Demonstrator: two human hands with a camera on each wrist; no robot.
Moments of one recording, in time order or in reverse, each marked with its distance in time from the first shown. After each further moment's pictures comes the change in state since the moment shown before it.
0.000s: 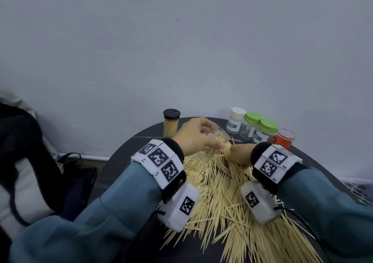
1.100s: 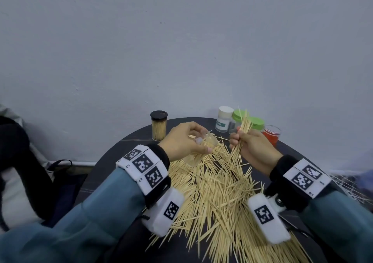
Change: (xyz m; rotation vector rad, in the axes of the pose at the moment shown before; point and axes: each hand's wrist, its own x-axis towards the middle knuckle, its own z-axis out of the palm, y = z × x) left_hand -0.001 -0.001 0.009 0.078 -0.042 0.029; right_hand -0.031 0.041 0.010 1.826 0.225 -0.481
